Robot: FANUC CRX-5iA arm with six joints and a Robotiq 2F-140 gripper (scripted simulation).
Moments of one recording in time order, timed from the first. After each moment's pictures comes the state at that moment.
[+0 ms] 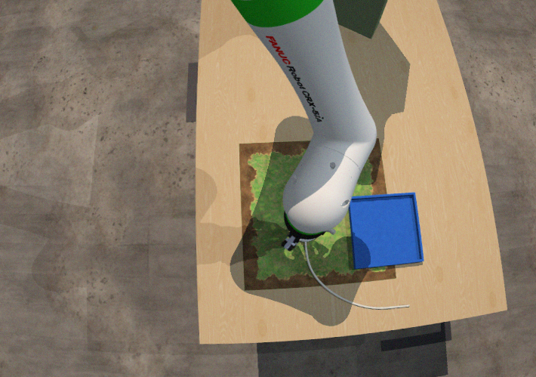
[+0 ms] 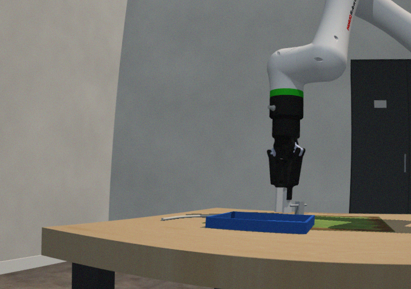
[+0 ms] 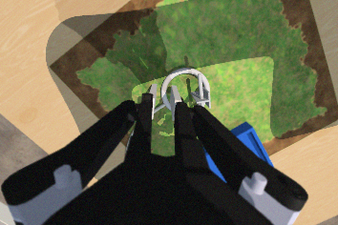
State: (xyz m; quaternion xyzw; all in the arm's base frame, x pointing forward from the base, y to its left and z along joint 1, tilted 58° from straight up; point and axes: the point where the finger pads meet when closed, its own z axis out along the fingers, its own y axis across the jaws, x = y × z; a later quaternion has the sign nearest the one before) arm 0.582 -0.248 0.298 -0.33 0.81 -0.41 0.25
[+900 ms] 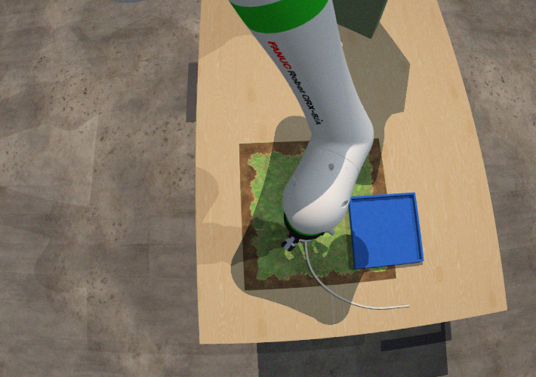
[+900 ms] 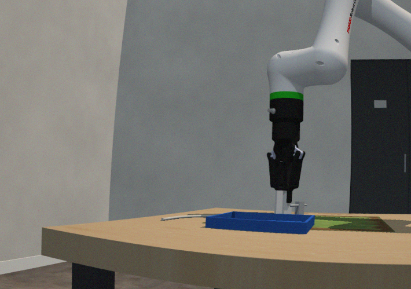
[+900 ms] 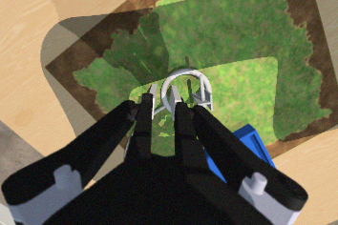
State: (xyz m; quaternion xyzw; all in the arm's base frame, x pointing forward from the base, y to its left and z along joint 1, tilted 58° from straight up) arm 0.588 -0.251 0.294 -0.33 0.81 -0.41 0.25
